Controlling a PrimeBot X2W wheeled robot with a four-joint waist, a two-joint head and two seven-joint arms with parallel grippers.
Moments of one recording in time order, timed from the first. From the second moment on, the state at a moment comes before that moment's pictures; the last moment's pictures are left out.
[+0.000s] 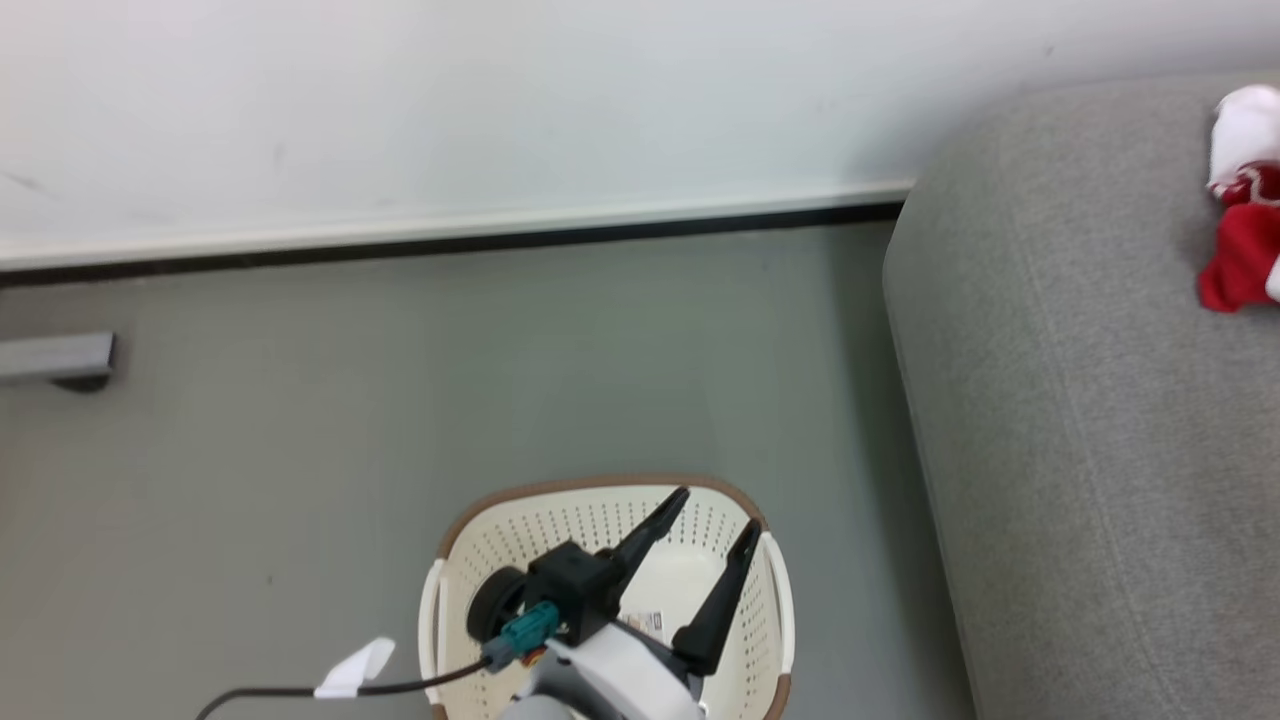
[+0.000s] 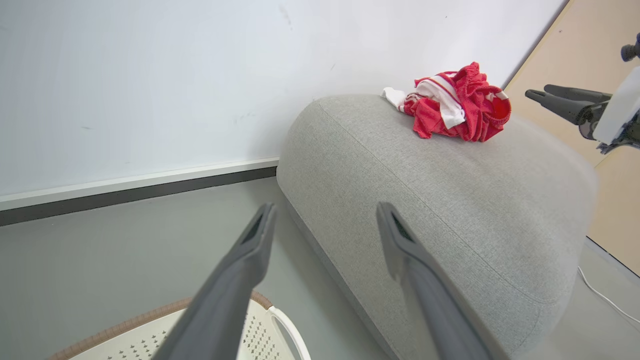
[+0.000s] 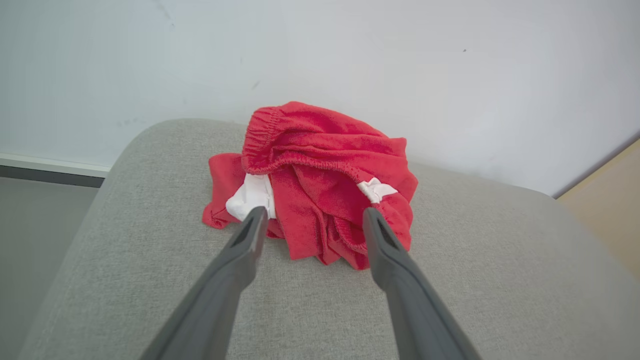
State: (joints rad) left arm -0.39 0.08 -0.72 0.33 -0.44 0.02 -0.26; right arm -0.61 -0.62 0.11 0.78 0.35 0.13 -0.16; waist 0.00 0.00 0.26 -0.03
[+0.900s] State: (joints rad) left arm -0.05 0.14 -0.33 0.29 -0.36 0.10 -0.26; right arm -0.06 -0.17 -0.11 0.32 0.19 0.13 -0.26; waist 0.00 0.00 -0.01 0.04
